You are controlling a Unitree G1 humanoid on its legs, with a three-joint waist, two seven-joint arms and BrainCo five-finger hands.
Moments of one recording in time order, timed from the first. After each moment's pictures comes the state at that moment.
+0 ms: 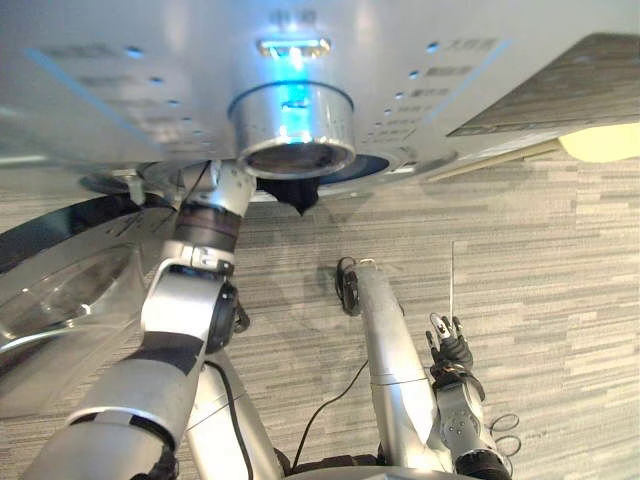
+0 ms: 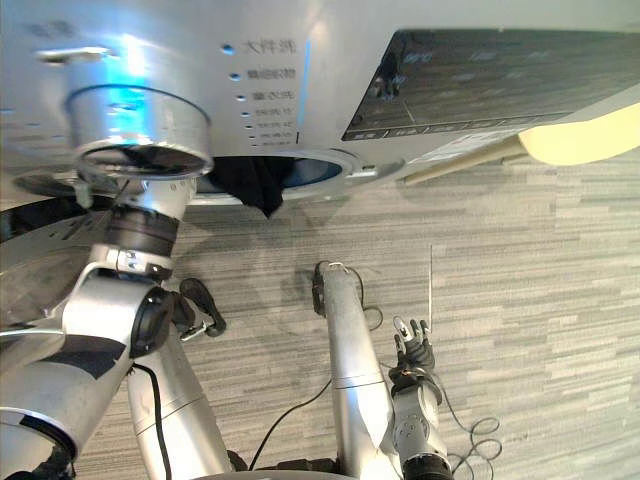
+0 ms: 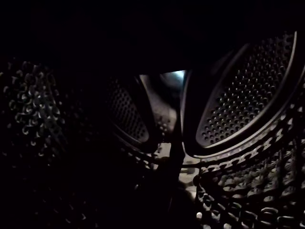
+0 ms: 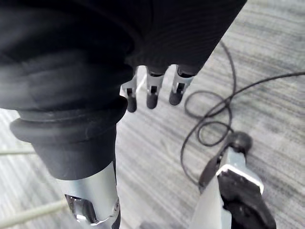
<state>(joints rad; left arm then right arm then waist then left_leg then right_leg) -1.28 0.30 -0.03 0.60 -0.73 -0.16 0.31 0.01 0.04 -0.15 0.53 0.86 -0.19 -0.09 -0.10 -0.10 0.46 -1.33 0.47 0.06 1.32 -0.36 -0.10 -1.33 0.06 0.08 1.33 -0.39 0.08</state>
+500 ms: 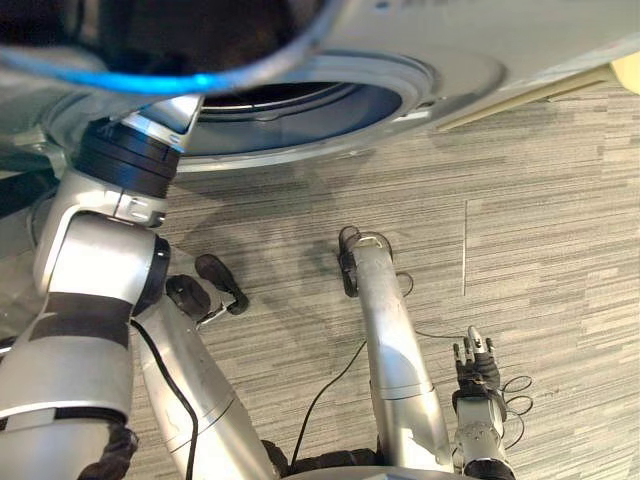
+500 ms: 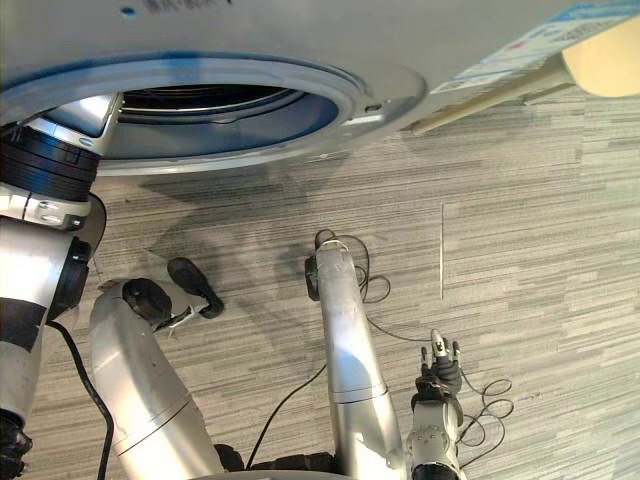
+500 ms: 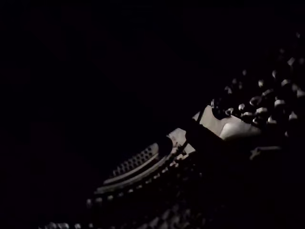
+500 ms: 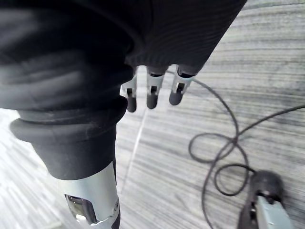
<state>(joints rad) -1.47 0.64 -0.40 0.46 0.13 -0.07 0.75 0.04 0.06 -0.32 0.52 0.98 -0.23 -0.06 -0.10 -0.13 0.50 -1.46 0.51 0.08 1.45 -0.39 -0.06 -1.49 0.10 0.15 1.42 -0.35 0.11</state>
